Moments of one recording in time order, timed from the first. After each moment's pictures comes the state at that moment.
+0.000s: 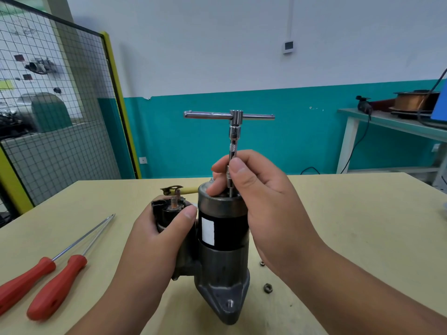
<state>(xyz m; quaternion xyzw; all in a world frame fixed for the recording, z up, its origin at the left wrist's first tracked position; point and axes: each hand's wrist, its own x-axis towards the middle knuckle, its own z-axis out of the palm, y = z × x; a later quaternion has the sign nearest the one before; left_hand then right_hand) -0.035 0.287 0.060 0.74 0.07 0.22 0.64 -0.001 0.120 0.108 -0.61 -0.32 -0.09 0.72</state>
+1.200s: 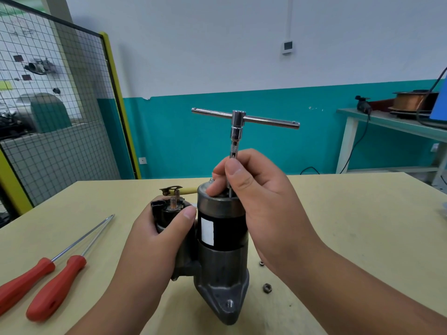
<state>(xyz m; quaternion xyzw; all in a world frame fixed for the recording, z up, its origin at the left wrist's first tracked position) -0.035 0.287 0.059 0.73 0.07 0.21 0.65 -0.001 0.120 0.109 -0.62 -0.31 -0.10 0.72</state>
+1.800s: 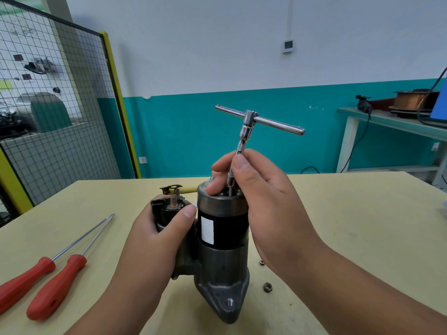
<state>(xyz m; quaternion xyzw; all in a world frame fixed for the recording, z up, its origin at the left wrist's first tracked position) -0.033 0.288 0.057 0.71 0.05 0.21 0.67 -0.002 0.119 0.109 -0.60 -0.32 -0.09 0.73</state>
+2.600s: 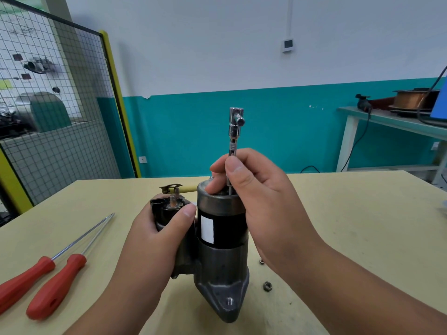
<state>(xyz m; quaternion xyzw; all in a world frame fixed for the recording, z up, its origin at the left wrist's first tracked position) -0.035 0.286 0.060 0.72 0.07 0.21 0.65 -0.002 0.120 0.111 -0.62 -0.32 -0.10 0.71</state>
